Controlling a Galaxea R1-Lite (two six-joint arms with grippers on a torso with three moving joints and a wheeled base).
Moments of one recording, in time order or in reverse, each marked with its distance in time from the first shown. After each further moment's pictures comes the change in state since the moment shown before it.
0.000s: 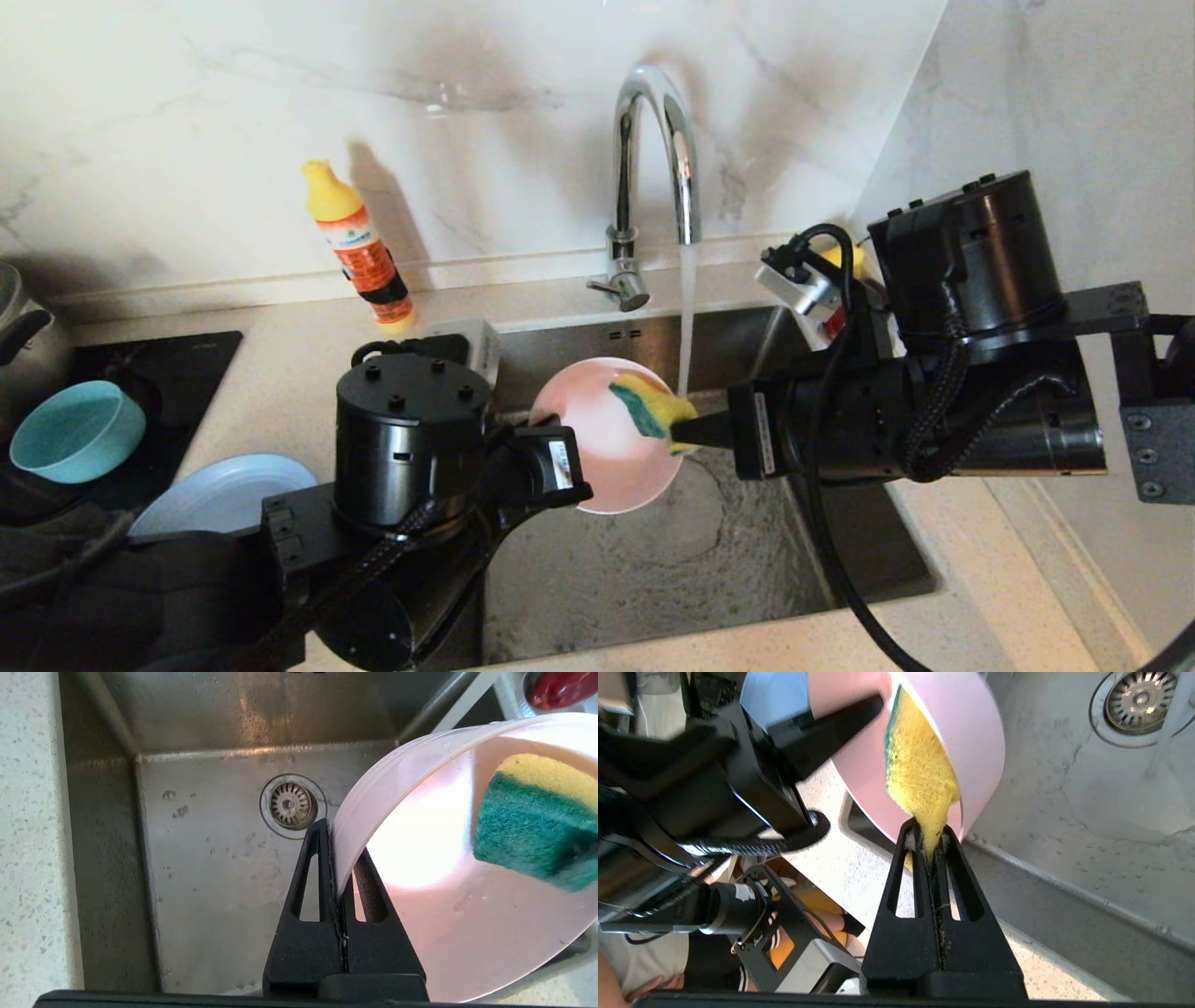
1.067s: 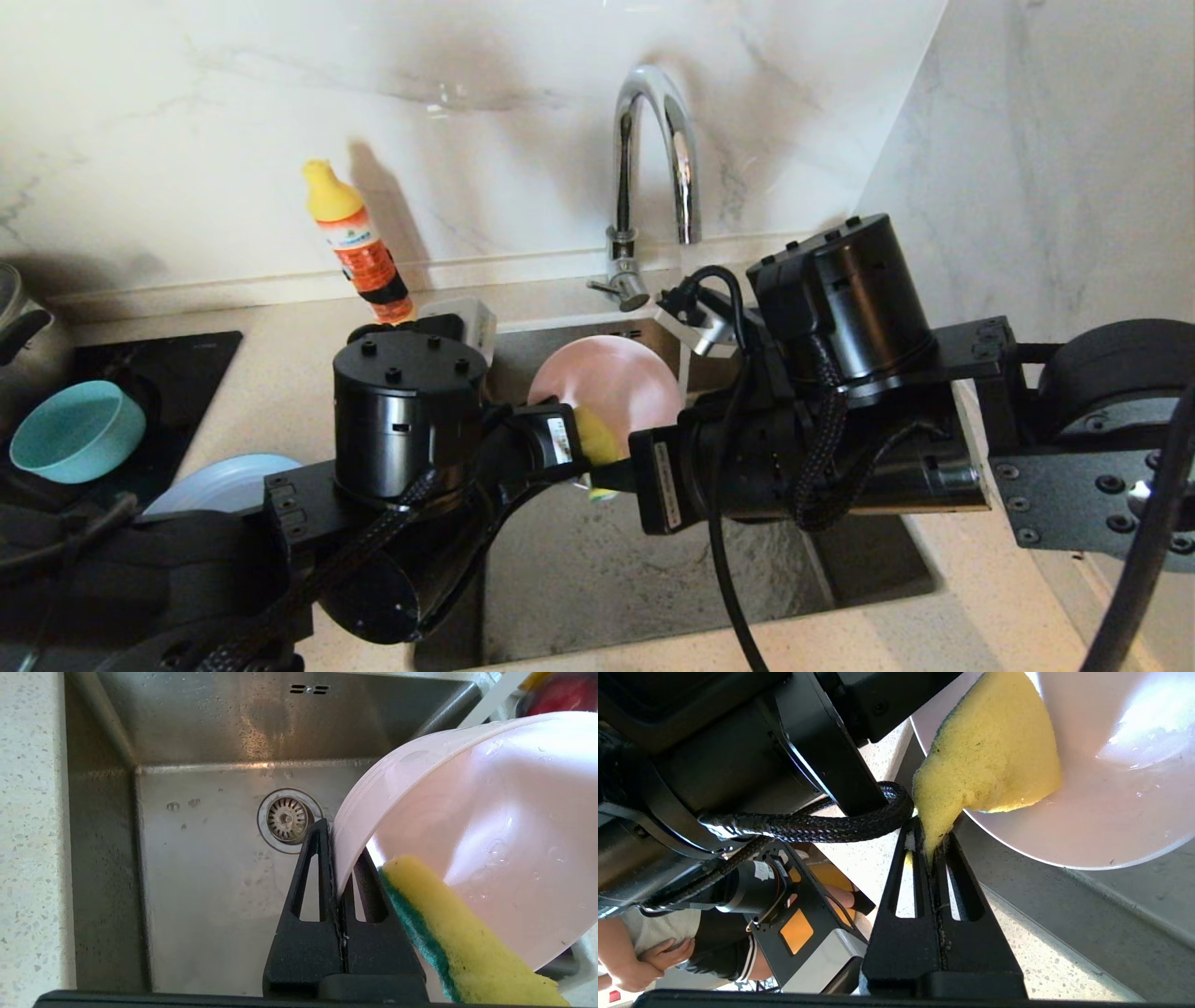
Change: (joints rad) left arm 0.020 0.007 -0.037 -0.001 -0.003 -0.007; right arm 0.127 0.110 -0.074 -0.013 -0.008 0.010
